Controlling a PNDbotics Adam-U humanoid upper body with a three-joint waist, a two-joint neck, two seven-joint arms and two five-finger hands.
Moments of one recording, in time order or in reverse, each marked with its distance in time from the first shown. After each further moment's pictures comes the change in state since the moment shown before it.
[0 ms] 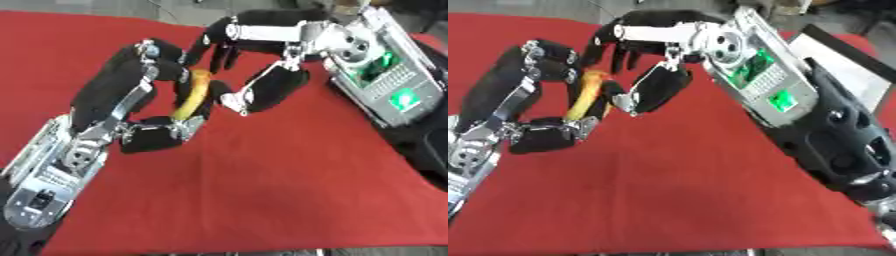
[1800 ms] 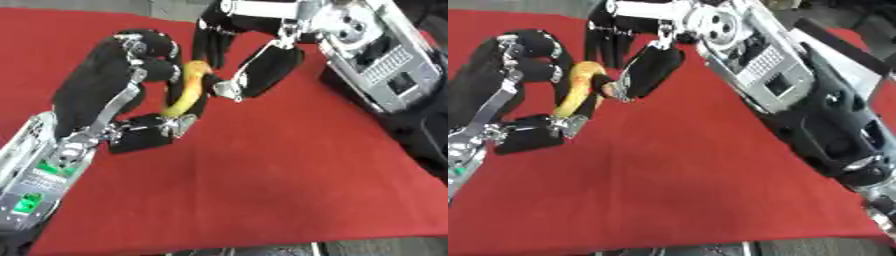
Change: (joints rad) left arm 0.000 0.008 0.002 -0.031 -0.118 -0.048 0.066; right arm -0.018 -0.007 -0.012 -0.003 -0.044 0.068 -0.114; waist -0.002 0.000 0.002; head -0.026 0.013
